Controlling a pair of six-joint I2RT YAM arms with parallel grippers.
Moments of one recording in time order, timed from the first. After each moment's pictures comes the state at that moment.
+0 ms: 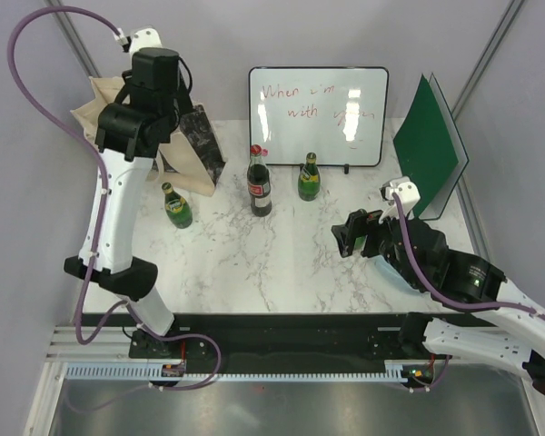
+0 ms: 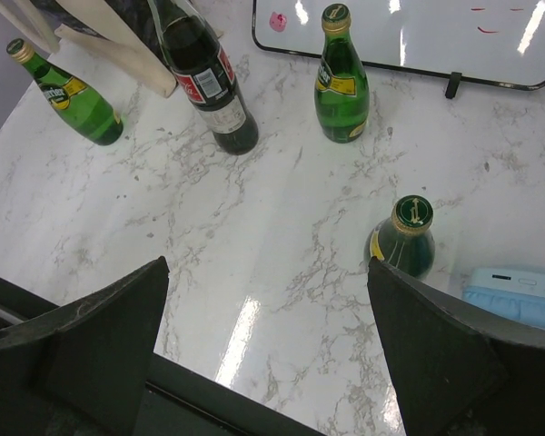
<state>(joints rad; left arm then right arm) -0.42 1.69 2.39 -1.15 -0.63 -0.36 1.03 0.75 1.06 -0.68 0.55 0.46</state>
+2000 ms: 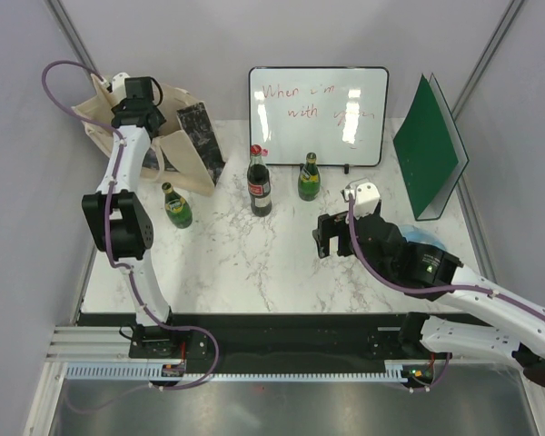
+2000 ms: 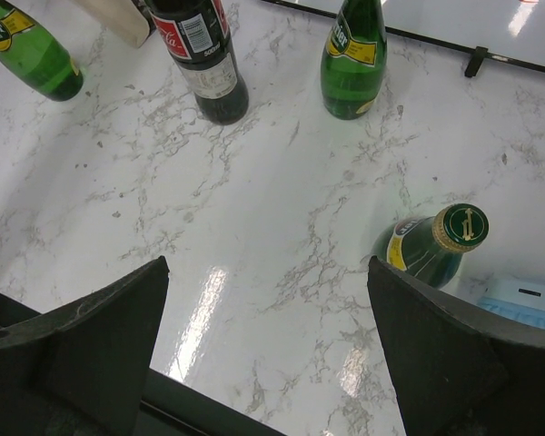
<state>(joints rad) 0.06 2.03 1.99 -0.56 -0.45 -0.47 1.03 0.90 0.98 -0.56 0.54 0.41</state>
